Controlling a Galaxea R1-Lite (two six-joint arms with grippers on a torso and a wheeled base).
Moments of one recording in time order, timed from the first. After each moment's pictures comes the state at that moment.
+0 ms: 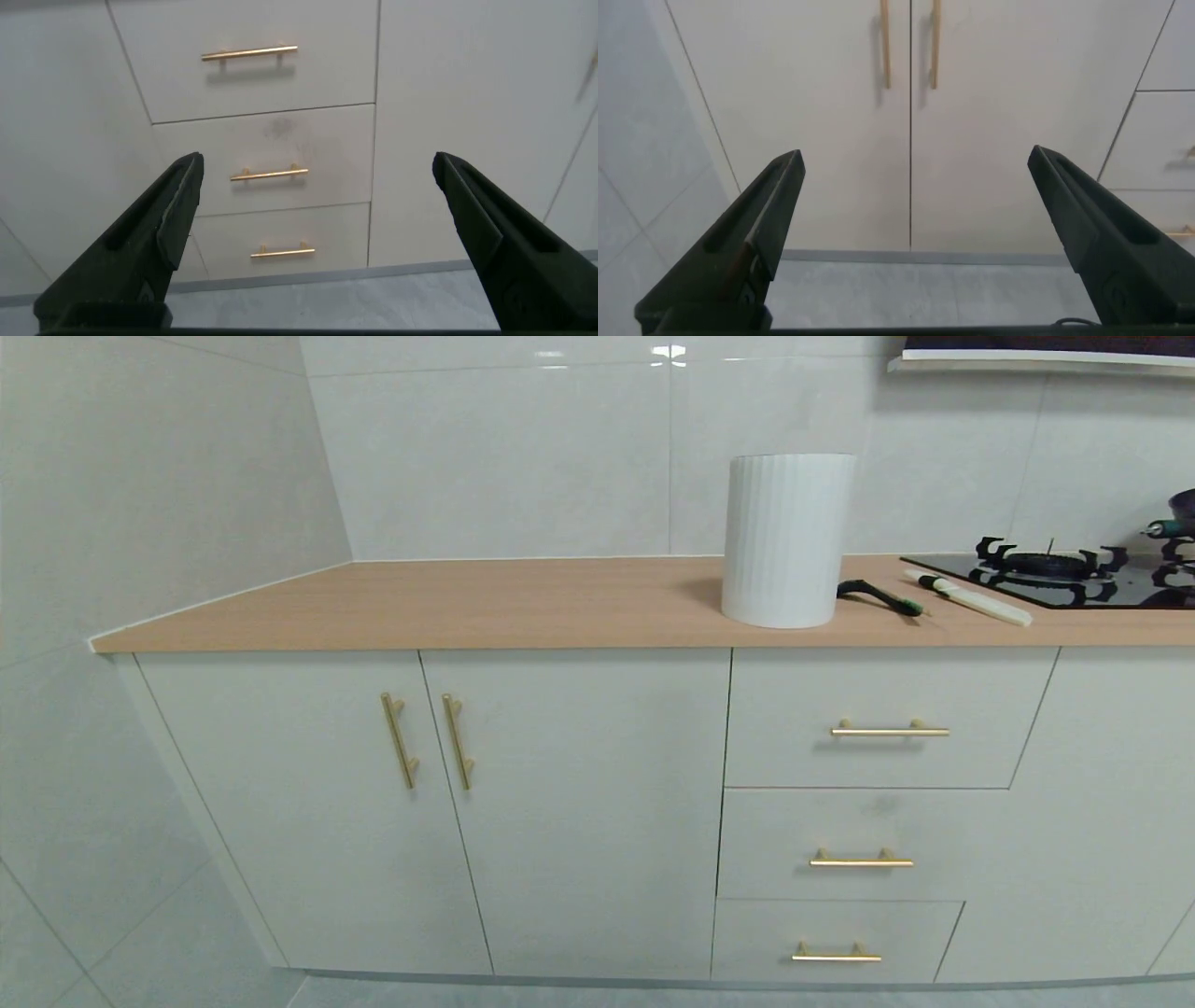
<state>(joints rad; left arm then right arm) 0.00 0.00 0.00 0.00 0.00 0.00 0.00 0.00 0.00 -0.04 -0.08 0.05</state>
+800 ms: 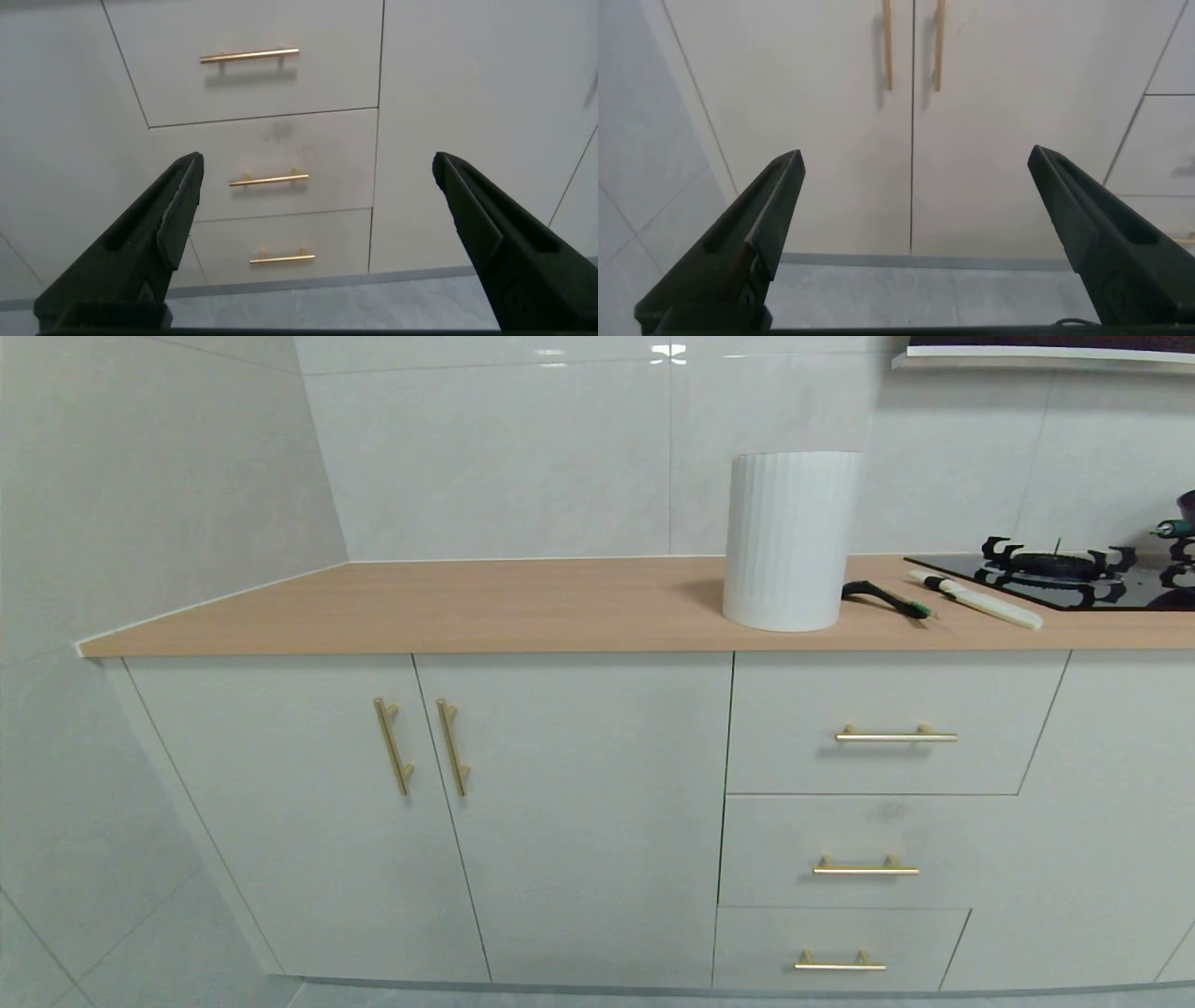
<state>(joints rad) 0.00 0.00 0.00 0.00 0.00 0.00 0.00 0.00 0.00 -0.04 -0.08 0.05</state>
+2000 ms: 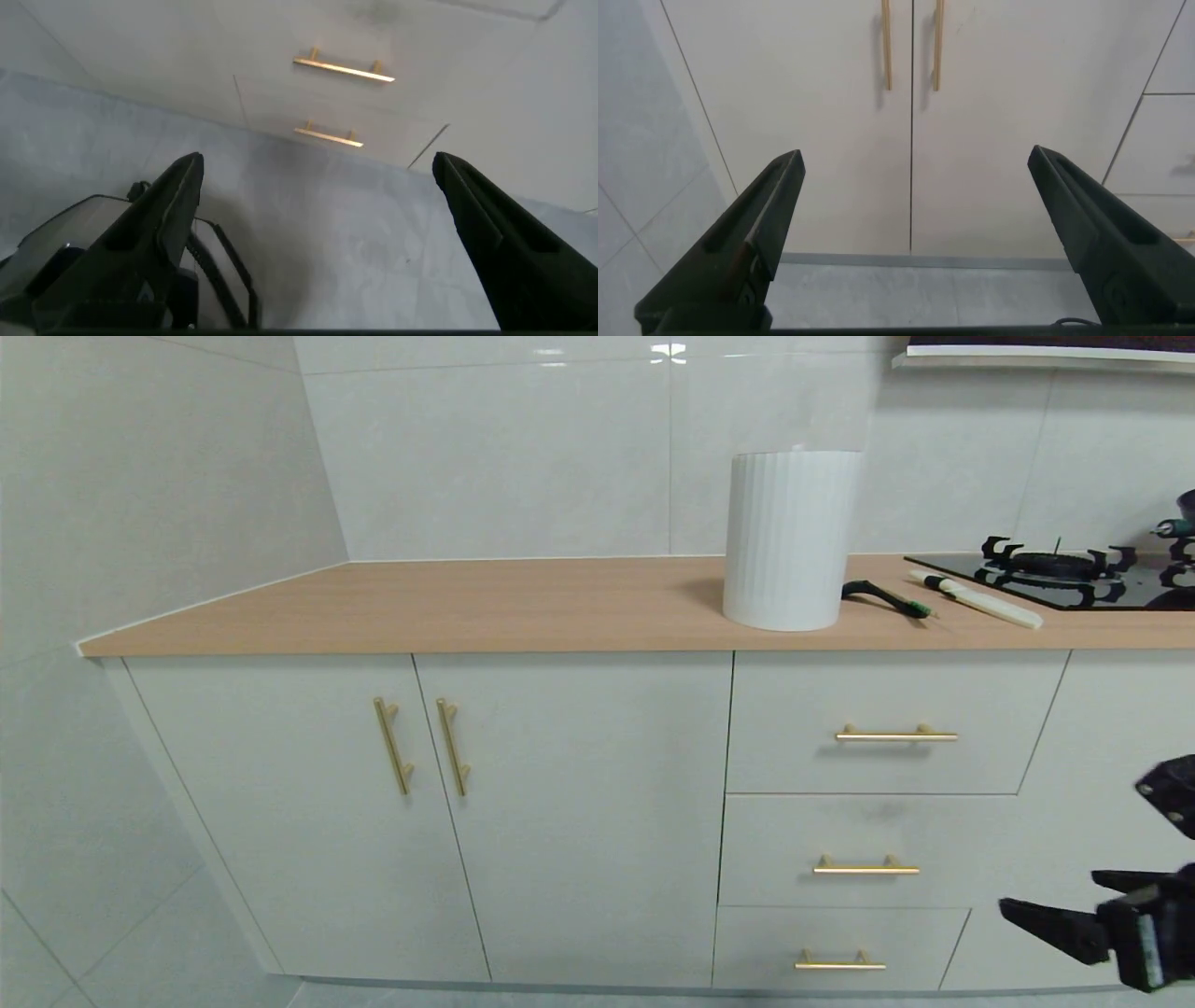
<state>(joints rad) 0.00 0.00 0.00 0.00 0.00 0.00 0.13 1.23 -0.41 -0.18 0.07 -0.04</state>
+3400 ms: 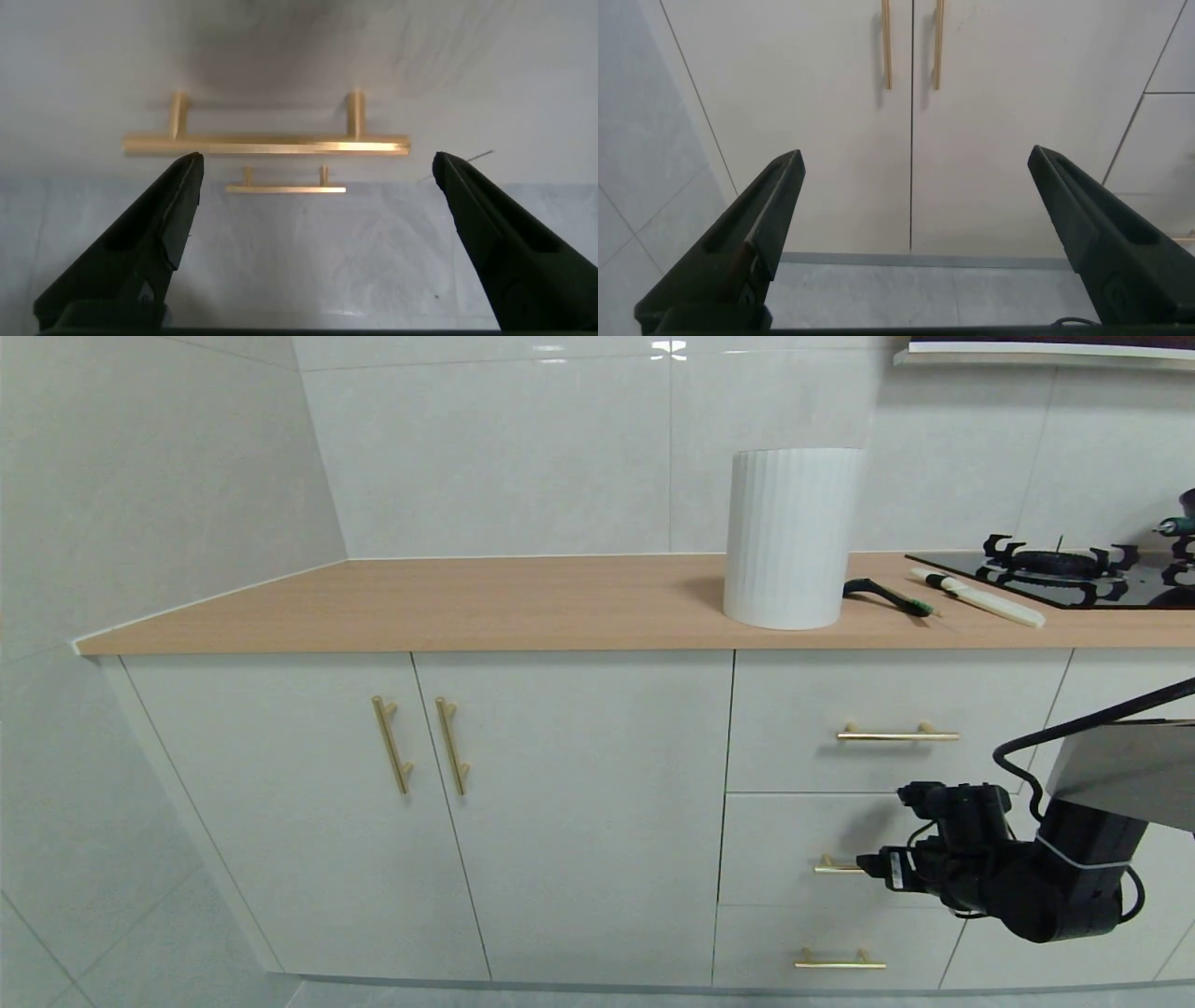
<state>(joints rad) 0.00 0.00 0.00 0.00 0.00 0.00 0.07 2.40 -0.73 -0.95 -0.09 0.07</state>
